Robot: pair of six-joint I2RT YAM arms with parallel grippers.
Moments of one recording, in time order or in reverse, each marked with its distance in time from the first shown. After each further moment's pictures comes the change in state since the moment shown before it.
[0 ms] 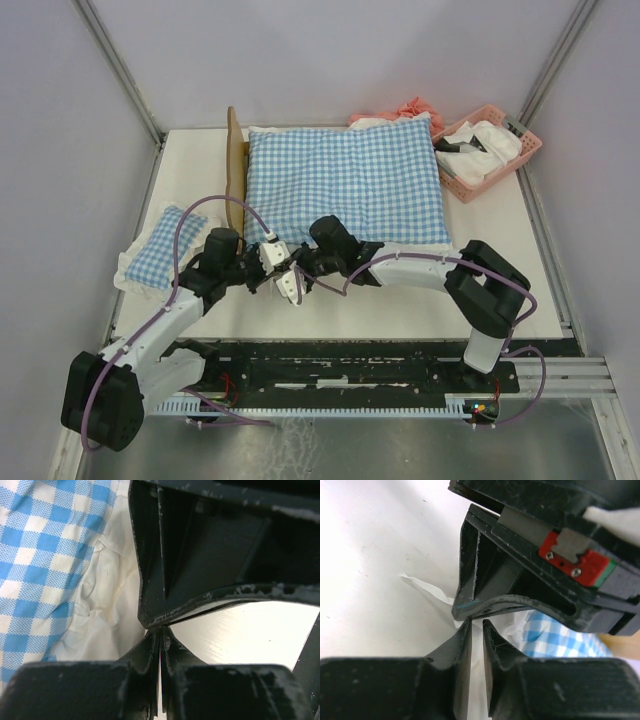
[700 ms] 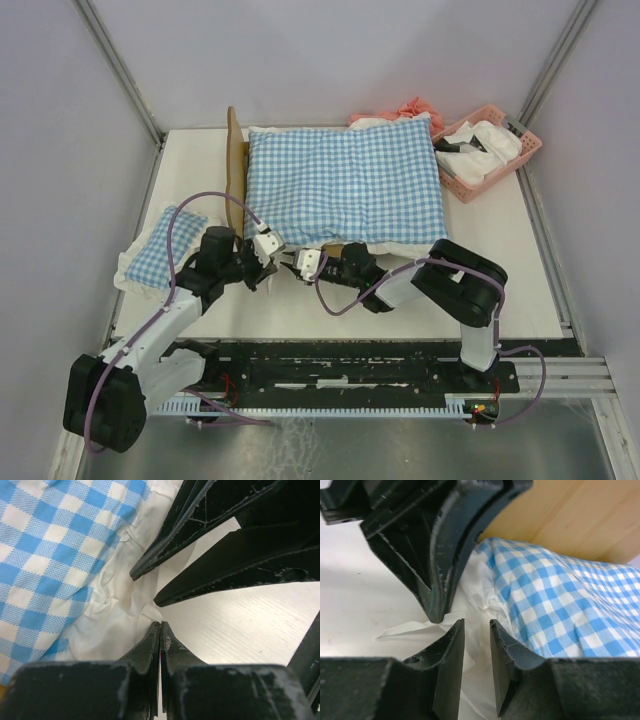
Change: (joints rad) left arm 0.035 -0.001 0.000 0.021 -0.014 -0.157; right arm -0.006 0.117 -0.341 0.995 0.200 0.774
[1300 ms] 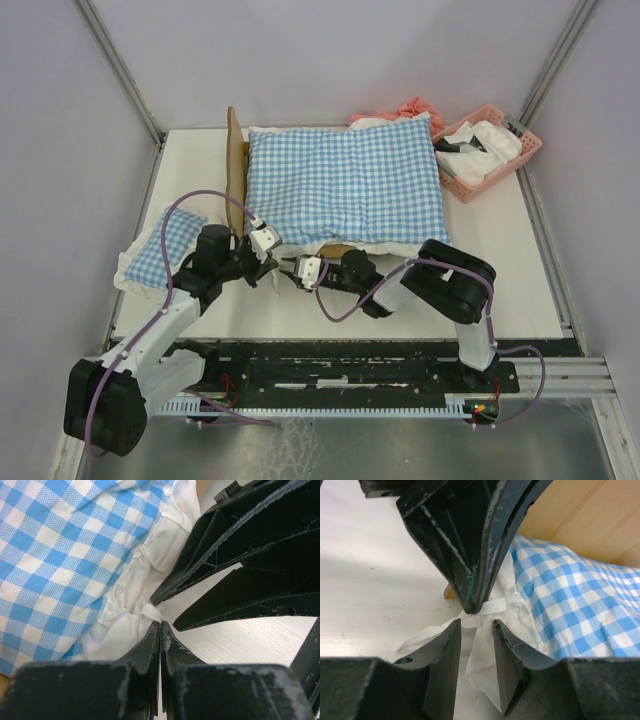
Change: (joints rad) left arm 0.019 -0.025 0.000 0.052 0.027 -0.059; right arm 0.014 0.072 -0.027 0.133 -0.010 0.010
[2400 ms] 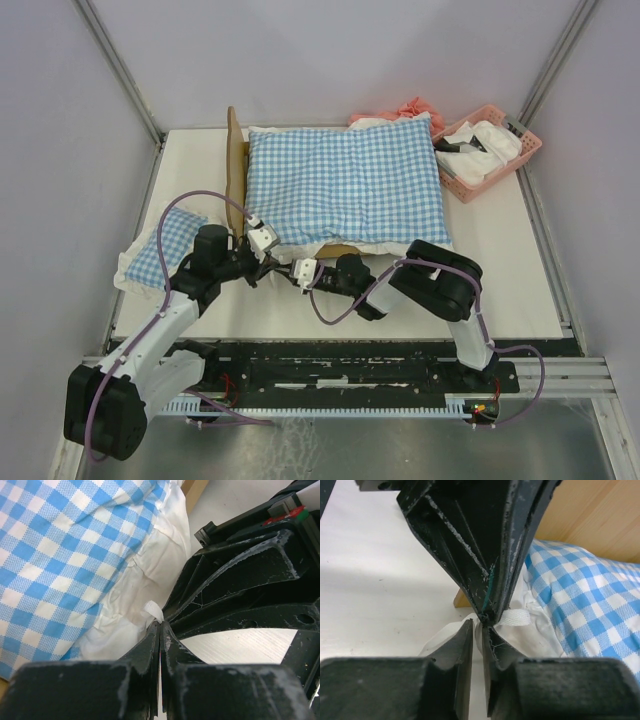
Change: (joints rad) left arm 0.011 -0.024 -0.001 0.003 0.047 -0.026; right arm 0.030 0.078 0.036 0.053 0.014 0.053
